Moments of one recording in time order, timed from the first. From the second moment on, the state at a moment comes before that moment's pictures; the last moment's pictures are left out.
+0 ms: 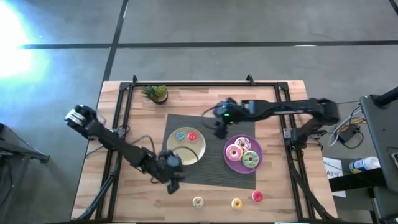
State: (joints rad) left arm -0.53 1.49 0.88 -0.18 -0.27 -0.84; right arm -0.10 1.59 1.22 -0.54 0.17 0.24
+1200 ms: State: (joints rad) left arm -0.55 2.00 1.38 -0.35 -0.10 -0.82; right arm 0.02 1.07 0.75 -0.54 0.29 0.52
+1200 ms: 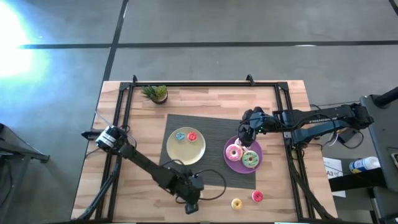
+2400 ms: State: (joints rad) left arm -0.56 2.02 1.38 -0.39 -0.17 -0.82; right arm 0.02 1.07 0.75 -0.54 0.29 0.52
